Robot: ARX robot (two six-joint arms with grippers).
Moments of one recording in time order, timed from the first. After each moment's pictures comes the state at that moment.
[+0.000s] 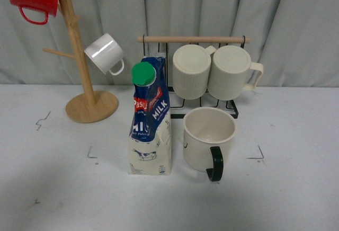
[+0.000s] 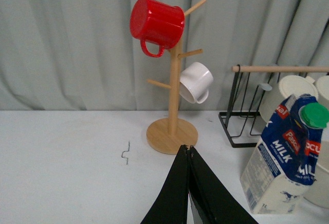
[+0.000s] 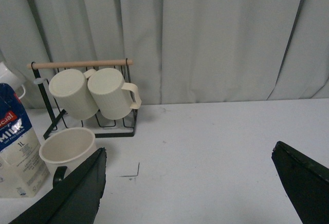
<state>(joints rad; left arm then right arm) -0.08 0.50 0.09 0.40 -0.06 -0.02 0.00 0.00 0.01 0.00 0.00 0.01</state>
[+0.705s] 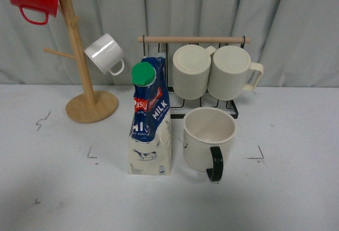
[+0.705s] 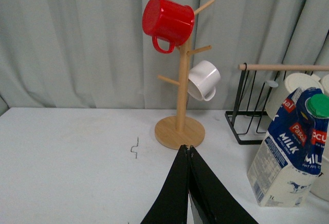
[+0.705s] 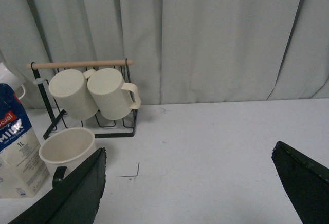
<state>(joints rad) 0.00 0.23 0.01 0.23 0.00 -0.01 0.00 0.00 0.01 0.00 0.00 0.01</state>
